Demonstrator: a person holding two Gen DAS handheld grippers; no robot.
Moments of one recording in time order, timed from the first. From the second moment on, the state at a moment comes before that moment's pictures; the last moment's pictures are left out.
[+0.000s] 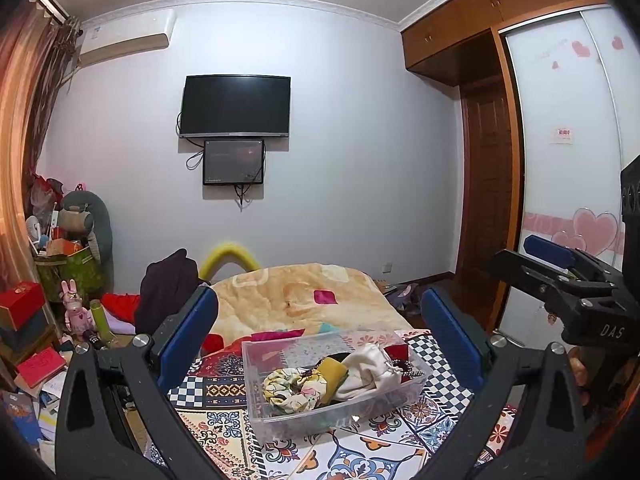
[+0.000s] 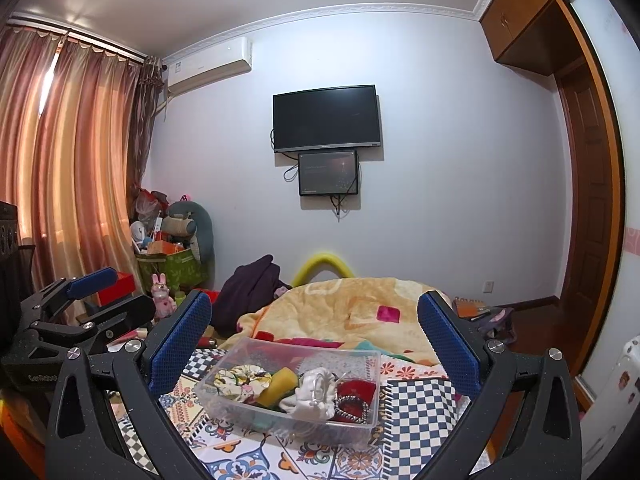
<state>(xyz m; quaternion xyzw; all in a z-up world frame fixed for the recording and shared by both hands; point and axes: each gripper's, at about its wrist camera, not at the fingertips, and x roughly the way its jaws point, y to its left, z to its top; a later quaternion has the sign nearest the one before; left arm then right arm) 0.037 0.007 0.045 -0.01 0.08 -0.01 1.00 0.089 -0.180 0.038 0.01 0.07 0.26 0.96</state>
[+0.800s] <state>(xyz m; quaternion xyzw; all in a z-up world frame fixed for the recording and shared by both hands) 0.038 0.008 0.046 -0.02 0.08 -0.02 1.00 0.088 -0.184 0.035 0.01 0.08 0.26 0.96</state>
